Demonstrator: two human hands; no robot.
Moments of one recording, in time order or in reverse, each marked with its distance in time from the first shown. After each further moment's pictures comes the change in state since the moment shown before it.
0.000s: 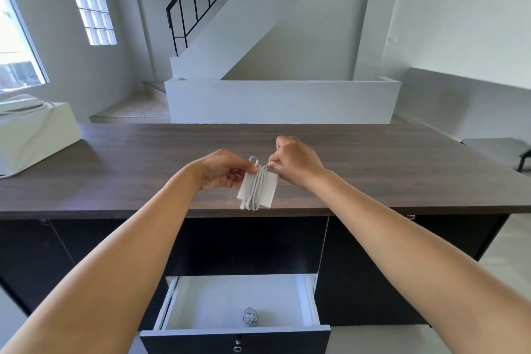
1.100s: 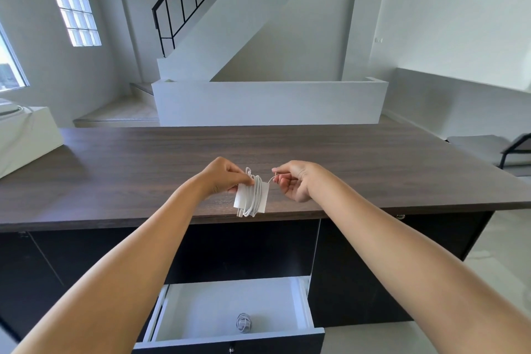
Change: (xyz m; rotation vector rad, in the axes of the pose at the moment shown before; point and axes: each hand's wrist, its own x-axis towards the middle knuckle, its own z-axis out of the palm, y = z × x) left_hand 0.028 -0.019 0.014 0.309 0.218 0.057; right_hand -0.002 0.018 0.004 1.469 -0.306 1.270
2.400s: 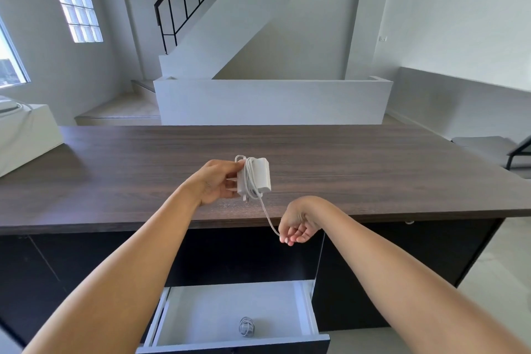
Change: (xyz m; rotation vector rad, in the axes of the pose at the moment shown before) left_hand 0.009 -0.014 -0.017 -0.613 -0.092 -0.092; right_hand 0.057 0.041 -0.002 -1.152 -0.119 0.112
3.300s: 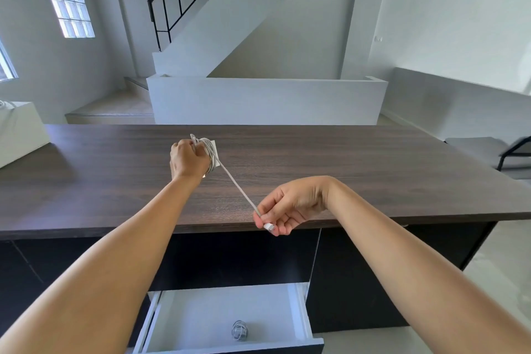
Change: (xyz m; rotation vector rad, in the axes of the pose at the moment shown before) left_hand 0.044 0.008 -0.025 0.702 0.879 0.316; right_hand -0.052 -0.011 -0.038 0.118 -0.547 -0.582
